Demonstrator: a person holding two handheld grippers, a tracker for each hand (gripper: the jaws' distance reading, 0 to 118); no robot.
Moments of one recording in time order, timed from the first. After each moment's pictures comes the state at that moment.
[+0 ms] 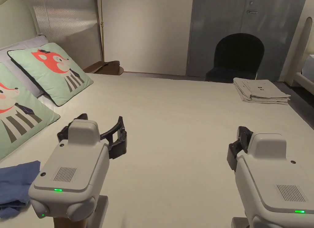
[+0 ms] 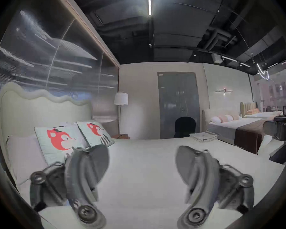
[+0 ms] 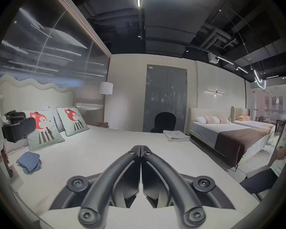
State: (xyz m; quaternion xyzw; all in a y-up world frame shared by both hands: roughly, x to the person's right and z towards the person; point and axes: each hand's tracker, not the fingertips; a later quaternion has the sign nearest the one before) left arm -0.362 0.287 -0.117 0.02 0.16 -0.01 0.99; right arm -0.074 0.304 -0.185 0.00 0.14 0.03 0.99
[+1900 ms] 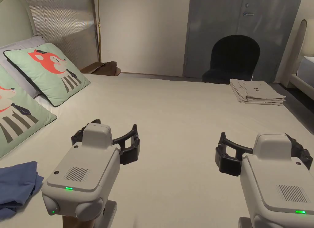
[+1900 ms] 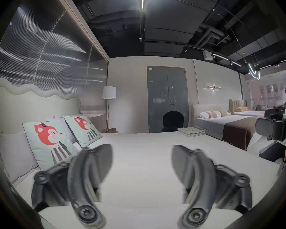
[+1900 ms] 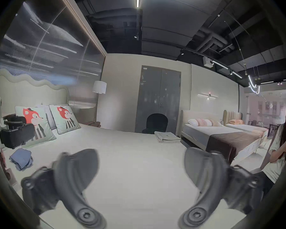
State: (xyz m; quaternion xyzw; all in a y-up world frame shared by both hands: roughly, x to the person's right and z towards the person) left arm -0.352 0.282 -0.122 0.00 0.11 0.00 0.99; right arm -0.068 0.306 -0.183 0.01 0.10 0.05 0.99
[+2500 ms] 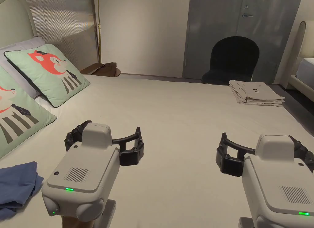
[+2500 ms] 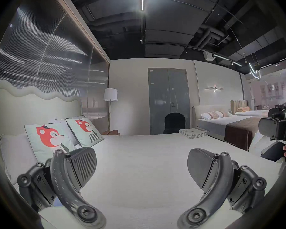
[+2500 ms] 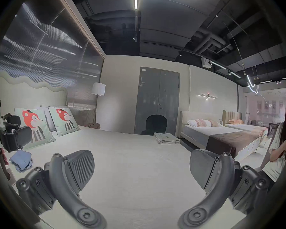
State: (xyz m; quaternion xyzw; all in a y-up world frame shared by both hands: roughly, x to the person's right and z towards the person) left arm -0.349 0.283 -0.119 0.01 0.12 -0.01 0.99; right arm -0.063 0.307 -0.180 0.01 0.10 0.04 0.99
